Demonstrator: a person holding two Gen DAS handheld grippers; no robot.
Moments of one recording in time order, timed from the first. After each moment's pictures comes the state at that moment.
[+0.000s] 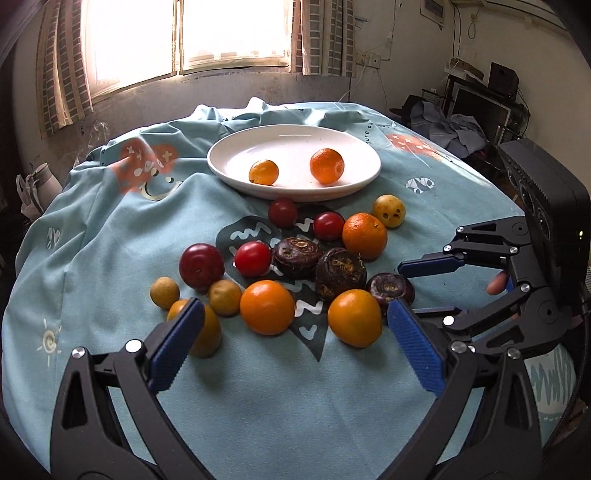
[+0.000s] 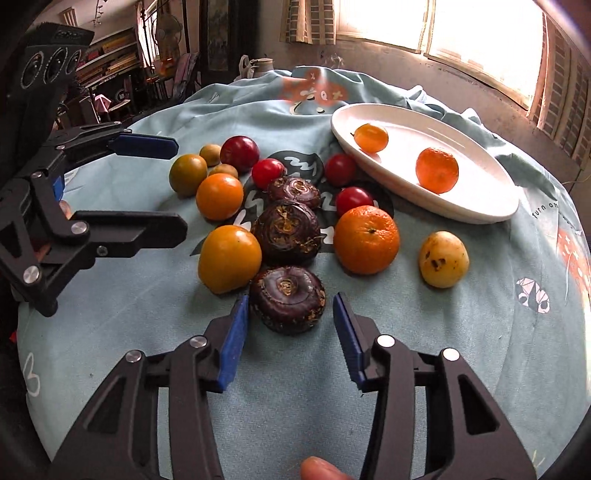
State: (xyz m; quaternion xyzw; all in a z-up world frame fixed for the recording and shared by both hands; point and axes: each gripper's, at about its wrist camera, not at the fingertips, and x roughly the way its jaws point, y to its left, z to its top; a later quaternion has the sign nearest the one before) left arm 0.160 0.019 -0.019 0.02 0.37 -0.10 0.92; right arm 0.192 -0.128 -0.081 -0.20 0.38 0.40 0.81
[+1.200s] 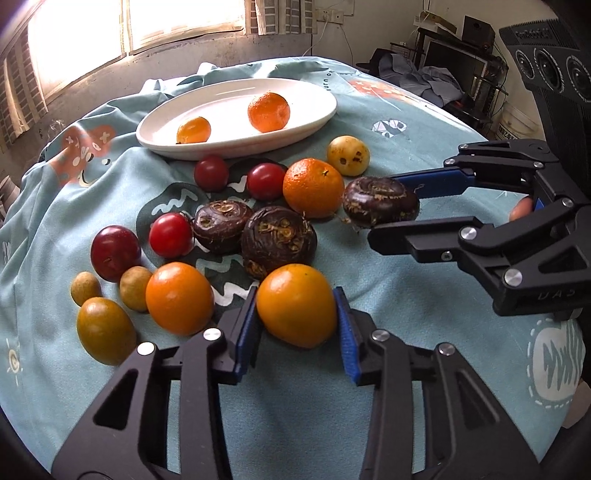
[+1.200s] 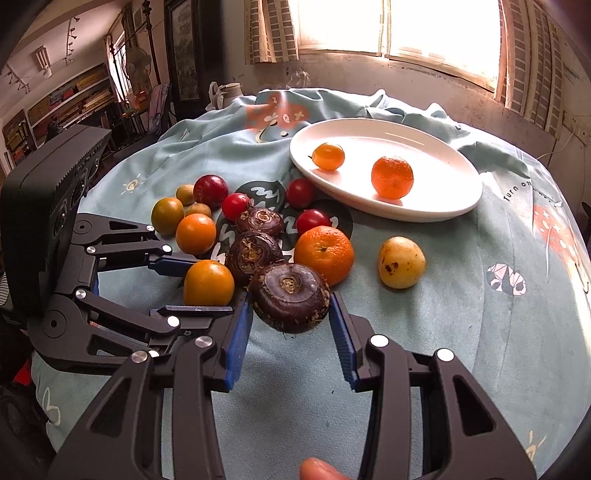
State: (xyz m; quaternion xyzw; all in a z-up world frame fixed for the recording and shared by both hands) left arm 0.186 -0.024 -0.059 0.06 0.43 -0.15 0.89; right arm 0.202 -0.151 -0.059 -0.14 0.37 0.37 0.84
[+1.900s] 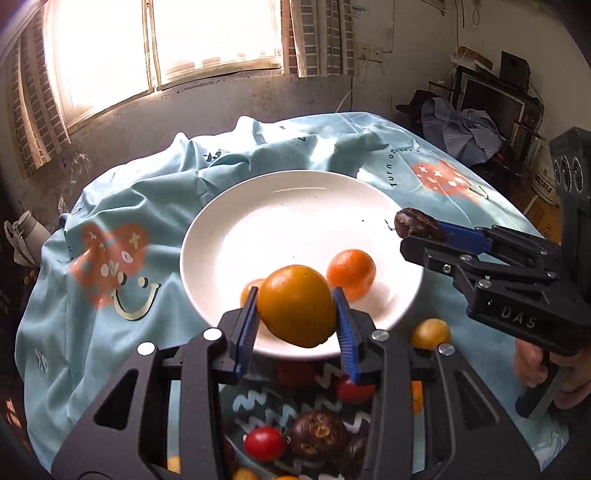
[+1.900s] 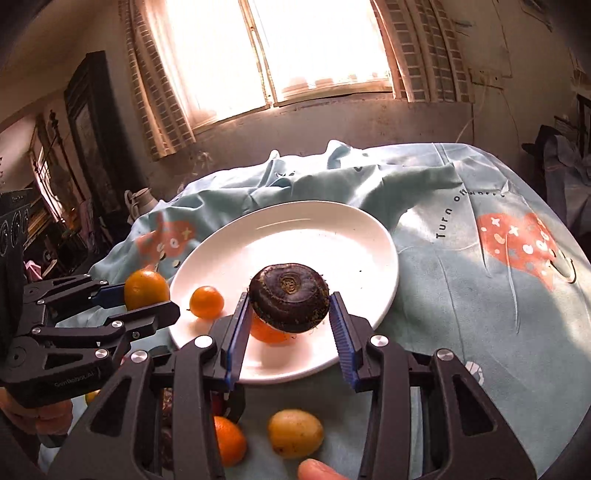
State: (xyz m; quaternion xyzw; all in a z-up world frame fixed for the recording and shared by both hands) left arm 0.331 -0.008 0.014 0.05 0.39 -0.09 0.91; right arm 0.330 -0.174 -0.026 0.04 0.32 0.23 0.92
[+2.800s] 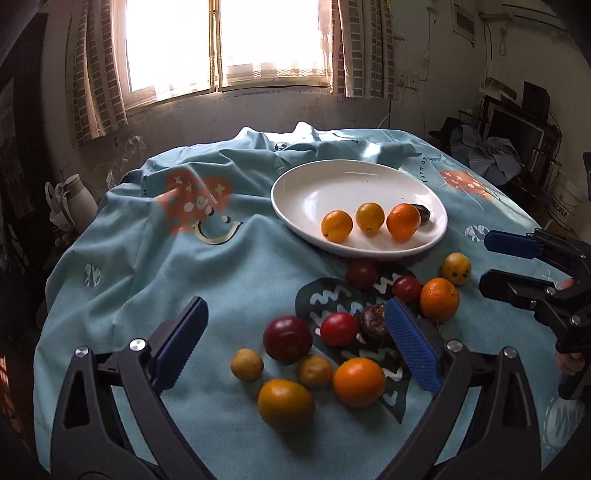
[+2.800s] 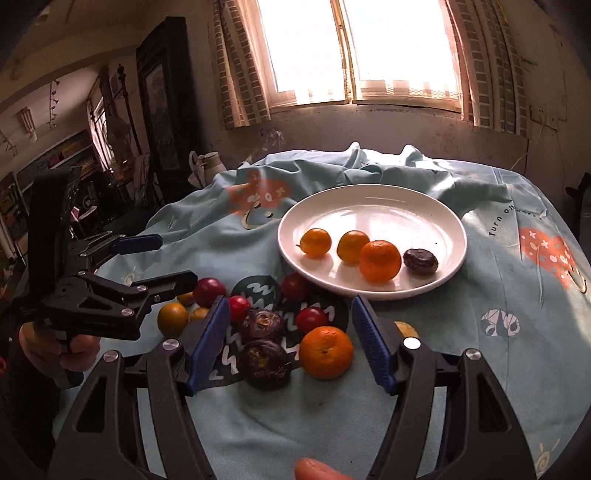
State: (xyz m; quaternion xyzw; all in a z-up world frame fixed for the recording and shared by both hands) left arm 0.201 0.076 0.003 0.01 0.34 -0.03 0.94; right arm 0.205 -0.131 -0.019 -0.06 0.30 0.35 0.89
